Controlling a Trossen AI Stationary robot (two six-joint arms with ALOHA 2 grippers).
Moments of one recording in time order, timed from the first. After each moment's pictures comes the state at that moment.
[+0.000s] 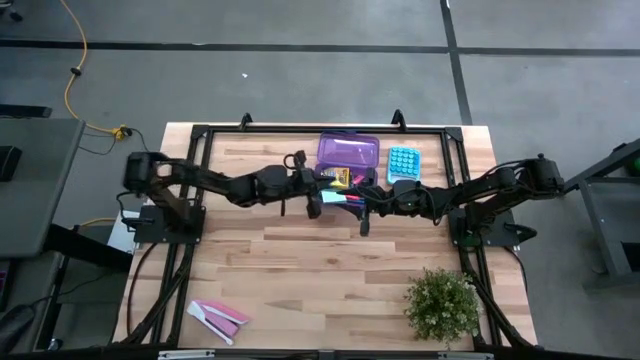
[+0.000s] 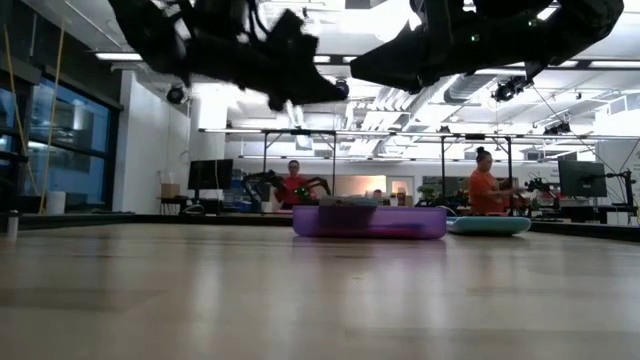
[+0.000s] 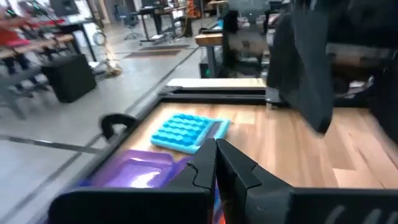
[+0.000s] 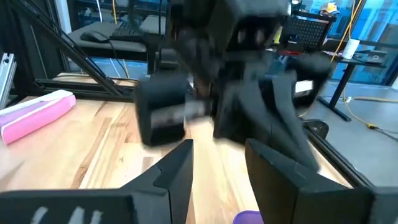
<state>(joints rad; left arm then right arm) 0.22 1.64 0.77 0.73 -0.20 0.11 0.03 1.40 0.58 0.71 0.16 -0.13</state>
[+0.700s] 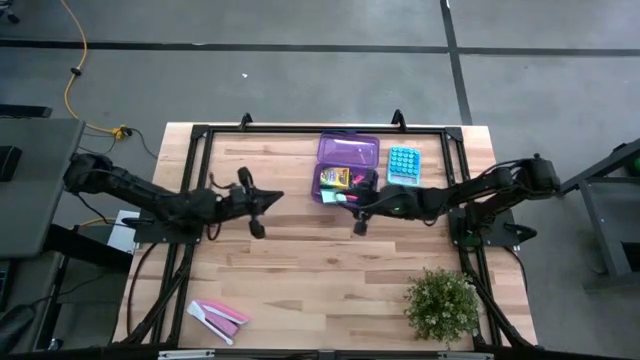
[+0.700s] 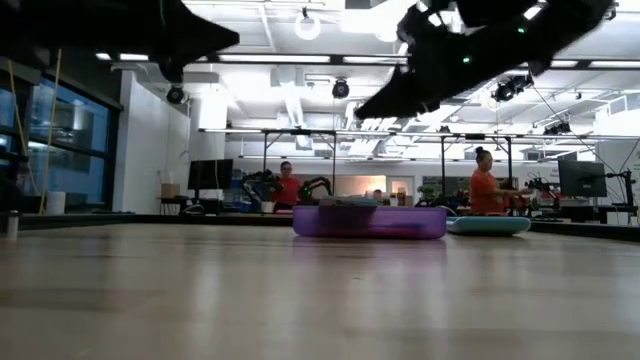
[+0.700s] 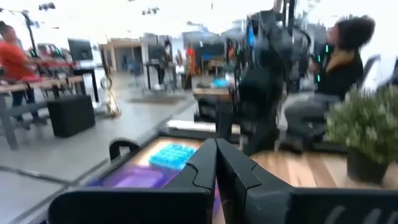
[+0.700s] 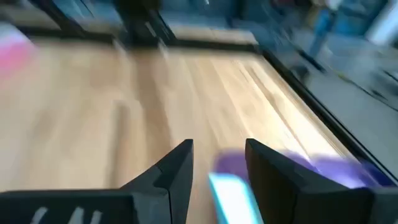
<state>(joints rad) -0.07 1.03 0.26 0.88 -0.49 0.09 0.05 1.44 0.64 0.44 0.32 -0.09</state>
